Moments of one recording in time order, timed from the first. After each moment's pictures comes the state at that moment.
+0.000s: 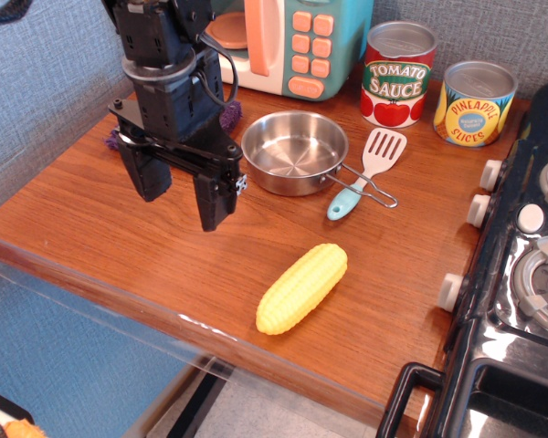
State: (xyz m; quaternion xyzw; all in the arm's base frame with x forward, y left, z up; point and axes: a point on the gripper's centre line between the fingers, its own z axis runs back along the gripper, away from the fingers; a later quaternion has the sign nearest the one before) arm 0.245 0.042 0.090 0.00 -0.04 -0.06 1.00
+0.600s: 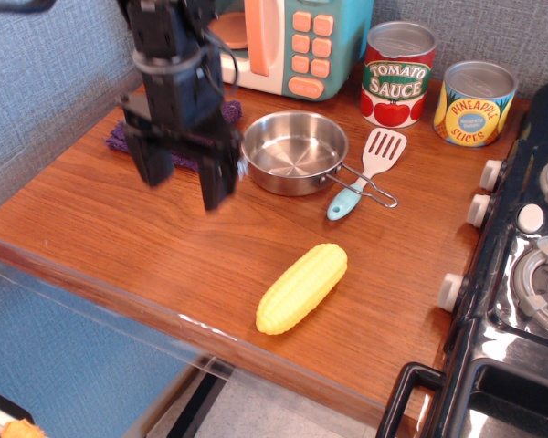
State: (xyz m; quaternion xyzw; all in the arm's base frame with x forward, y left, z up) arm 0.284 0.079 0.077 0.01 -0.03 0.00 1.00
